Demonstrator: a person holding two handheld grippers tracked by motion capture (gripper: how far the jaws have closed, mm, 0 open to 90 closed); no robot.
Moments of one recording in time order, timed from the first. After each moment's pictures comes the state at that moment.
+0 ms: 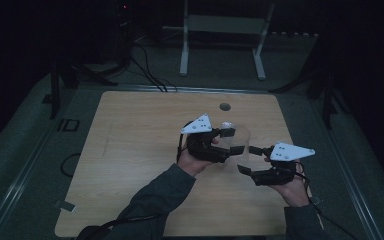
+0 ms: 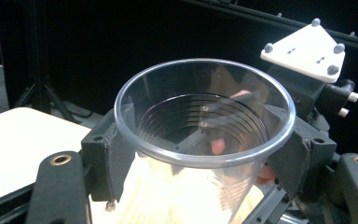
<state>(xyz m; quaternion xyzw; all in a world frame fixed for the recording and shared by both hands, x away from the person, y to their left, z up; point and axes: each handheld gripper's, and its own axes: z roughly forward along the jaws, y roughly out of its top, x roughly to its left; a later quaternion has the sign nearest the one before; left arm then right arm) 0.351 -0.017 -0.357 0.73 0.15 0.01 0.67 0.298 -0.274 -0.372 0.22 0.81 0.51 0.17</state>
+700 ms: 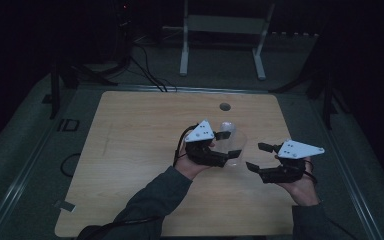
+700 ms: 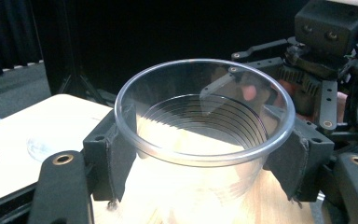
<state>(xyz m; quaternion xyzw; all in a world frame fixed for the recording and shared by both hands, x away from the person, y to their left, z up) 0.343 -0.017 -0.368 0.76 0.16 0.07 0.63 0.297 -0.290 -0.363 0.24 0.82 0.48 0.20</state>
